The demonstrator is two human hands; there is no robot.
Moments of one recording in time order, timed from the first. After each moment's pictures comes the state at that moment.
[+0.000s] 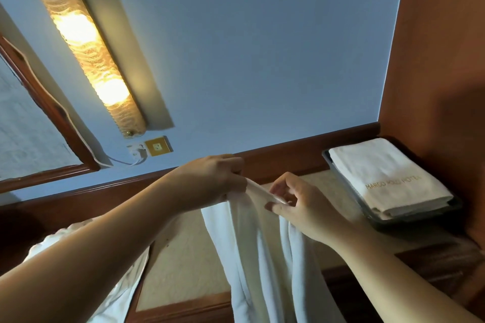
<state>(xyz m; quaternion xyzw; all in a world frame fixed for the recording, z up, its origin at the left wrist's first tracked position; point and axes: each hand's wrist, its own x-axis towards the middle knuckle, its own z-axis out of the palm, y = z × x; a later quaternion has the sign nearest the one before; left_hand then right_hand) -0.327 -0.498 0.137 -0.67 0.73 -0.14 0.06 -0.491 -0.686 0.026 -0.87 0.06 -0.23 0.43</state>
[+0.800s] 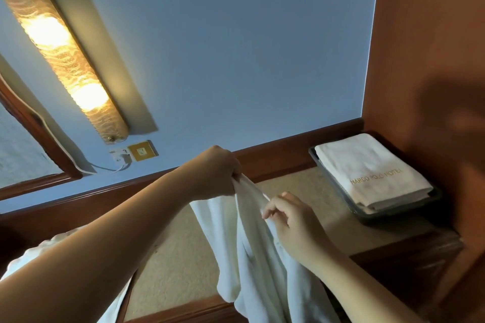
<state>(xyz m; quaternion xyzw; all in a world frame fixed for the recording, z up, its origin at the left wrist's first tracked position) -0.347 -0.561 0.136 -0.84 0.54 -0.03 0.04 -0.509 -0.679 -0.020 -0.86 0.10 -0.34 0.37</state>
